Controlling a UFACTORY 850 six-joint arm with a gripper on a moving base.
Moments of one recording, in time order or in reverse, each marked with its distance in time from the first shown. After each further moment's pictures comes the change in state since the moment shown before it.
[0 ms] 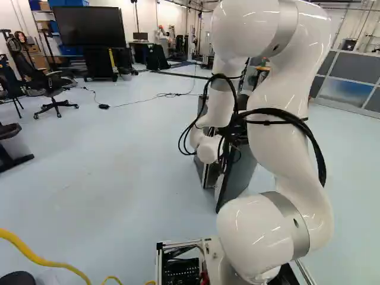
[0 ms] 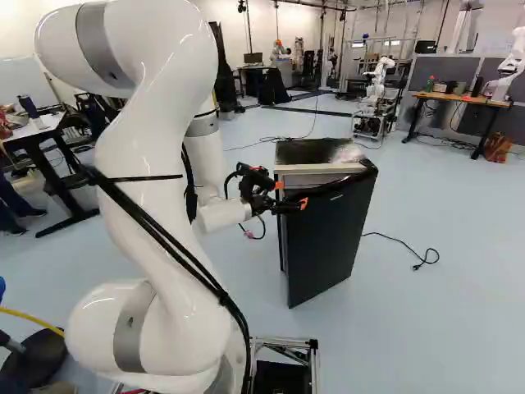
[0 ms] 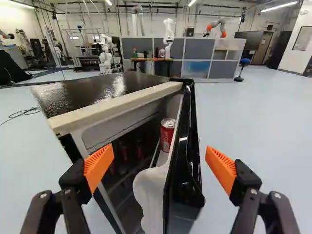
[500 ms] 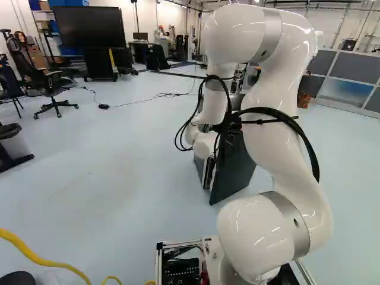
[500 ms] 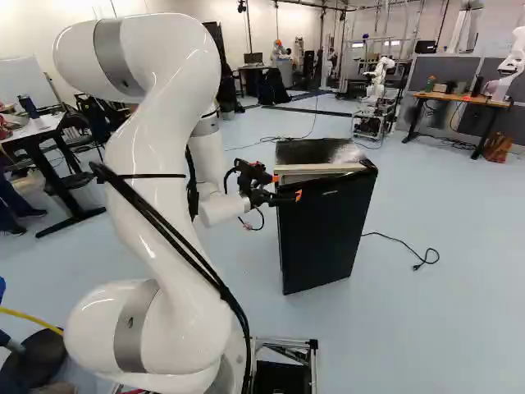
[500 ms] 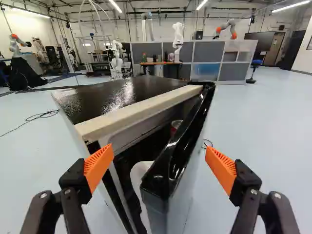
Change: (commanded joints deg) arm 1.7 -4.2 -6.5 -2.0 0.0 0.0
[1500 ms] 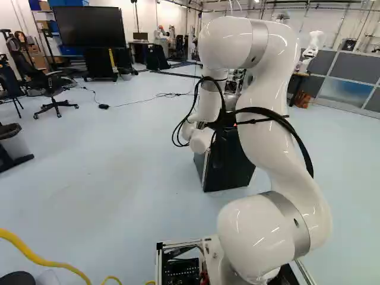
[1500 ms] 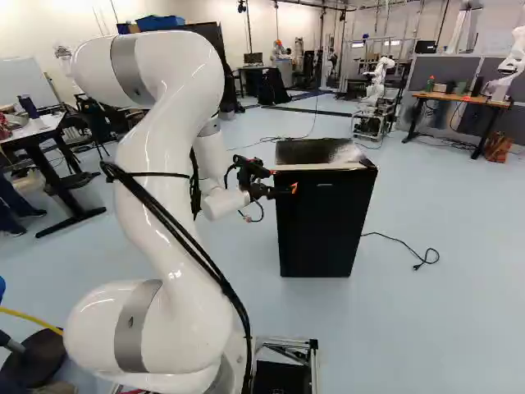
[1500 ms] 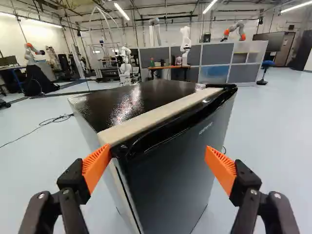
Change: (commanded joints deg) arm 0.7 -4.9 -7.8 -1.8 0.0 0.0
